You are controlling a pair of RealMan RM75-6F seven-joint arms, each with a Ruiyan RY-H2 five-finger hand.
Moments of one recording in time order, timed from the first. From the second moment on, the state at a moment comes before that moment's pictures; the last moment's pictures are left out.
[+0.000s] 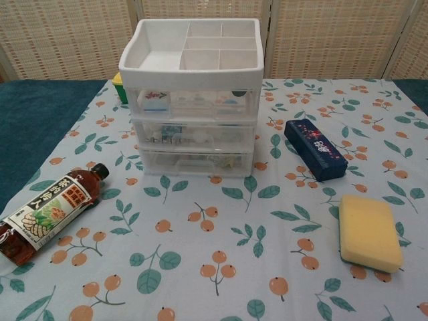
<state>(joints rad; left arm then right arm) -0.11 -1.12 -0.03 -1.62 1.54 1.49 0.11 0.03 -1.10 0.06 -1.60 -1.51 1.53 -0.07</state>
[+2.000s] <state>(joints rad) -0.54 -1.51 -0.06 -1.68 1.55 1.06 -0.69 0.05 -1.04 0.12 -1.64 -1.48 1.55 -0.08</state>
